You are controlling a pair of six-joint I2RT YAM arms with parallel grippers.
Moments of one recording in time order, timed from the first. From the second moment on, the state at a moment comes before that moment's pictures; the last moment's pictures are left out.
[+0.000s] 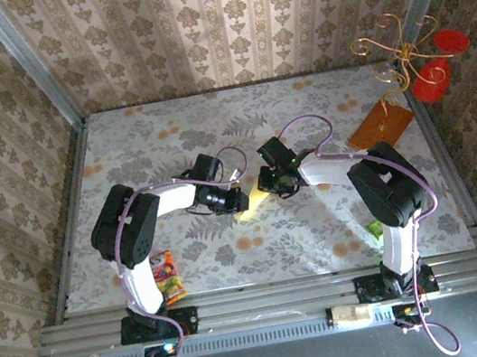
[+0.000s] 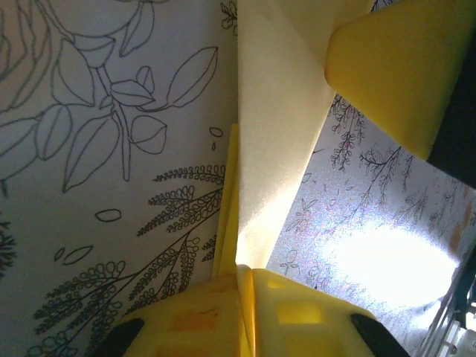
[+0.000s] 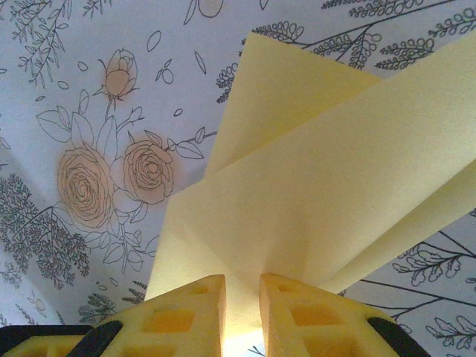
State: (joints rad) left arm -0.58 1.88 0.99 -0.25 0.66 -0.32; right arm 0.57 1.87 1.10 -0.27 -0.08 0.86
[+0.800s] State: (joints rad) left arm -0.58 1.89 1.00 -0.27 0.66 -0.32; right arm 0.57 1.86 1.05 -0.11 -0.24 0.87
